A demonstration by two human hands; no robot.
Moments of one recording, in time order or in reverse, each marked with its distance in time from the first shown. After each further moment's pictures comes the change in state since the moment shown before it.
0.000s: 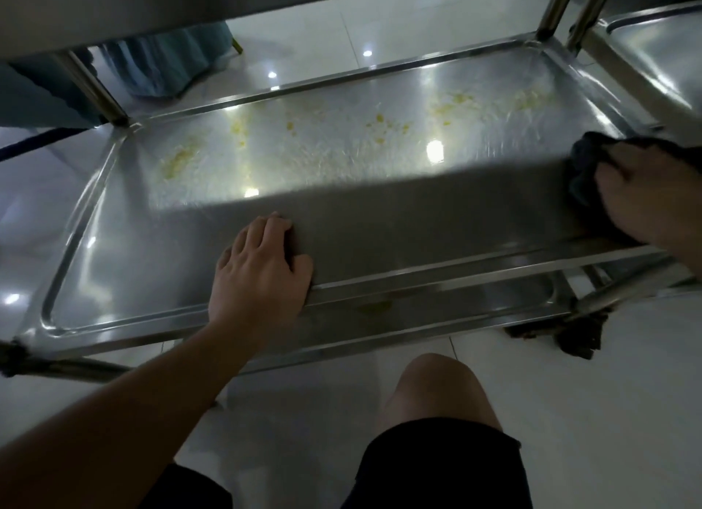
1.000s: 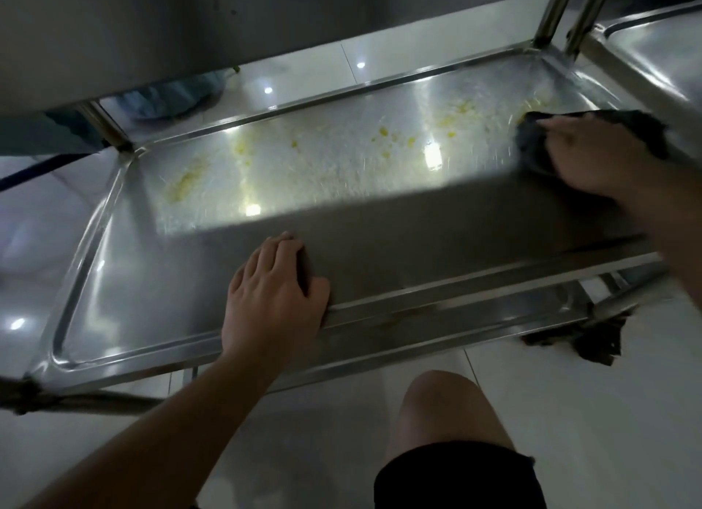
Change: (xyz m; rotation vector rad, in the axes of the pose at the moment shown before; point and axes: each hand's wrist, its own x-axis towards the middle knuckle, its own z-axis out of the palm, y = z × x) left_hand 0.001 -0.001 0.003 0.000 0.028 0.031; right_hand 0.074 -0.058 0.004 -0.028 -0.068 -0.171
